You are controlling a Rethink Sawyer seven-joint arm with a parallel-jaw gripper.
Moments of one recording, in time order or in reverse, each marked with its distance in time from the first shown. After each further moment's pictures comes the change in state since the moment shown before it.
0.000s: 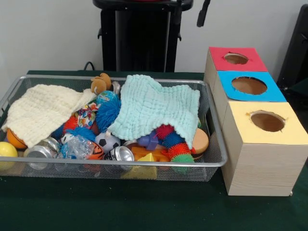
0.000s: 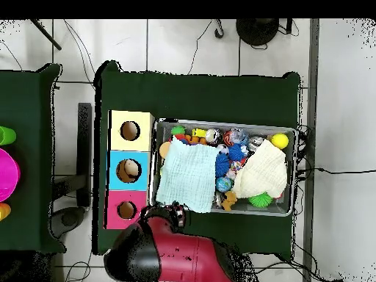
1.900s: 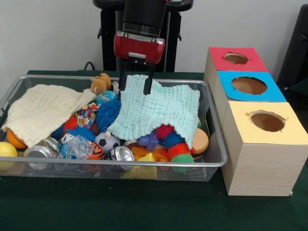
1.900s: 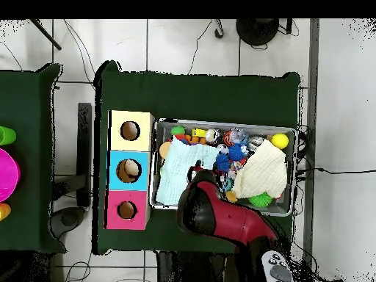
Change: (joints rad) arm -0.305 0.338 0.120 -0.080 0.001 -0.515 0.000
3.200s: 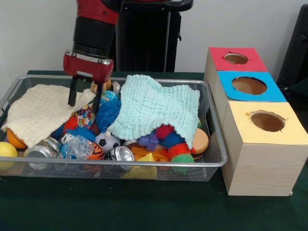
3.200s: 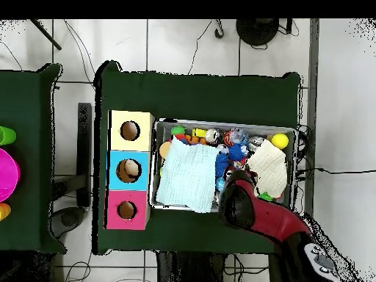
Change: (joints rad) arm -0.207 0.146 0.010 -0.116 -0.116 -0.032 0.000
